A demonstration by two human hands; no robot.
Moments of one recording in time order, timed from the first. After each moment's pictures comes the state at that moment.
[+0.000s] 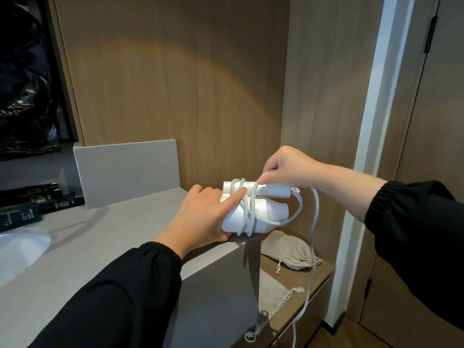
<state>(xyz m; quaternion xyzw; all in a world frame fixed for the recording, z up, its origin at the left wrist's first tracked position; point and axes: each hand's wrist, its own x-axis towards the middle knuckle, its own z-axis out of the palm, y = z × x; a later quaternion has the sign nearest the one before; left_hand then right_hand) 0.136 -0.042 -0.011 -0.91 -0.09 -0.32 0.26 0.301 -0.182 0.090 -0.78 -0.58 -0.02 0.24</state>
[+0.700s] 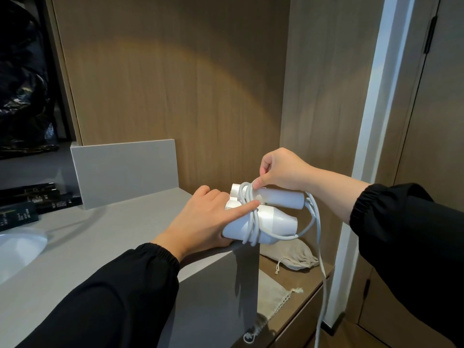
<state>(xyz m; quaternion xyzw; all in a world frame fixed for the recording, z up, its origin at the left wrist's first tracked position) 0.133 -0.048 -0.008 -0.90 -0.01 -0.32 0.30 0.309 -0.164 0.080 -0.78 -0.56 -0.03 0.29</state>
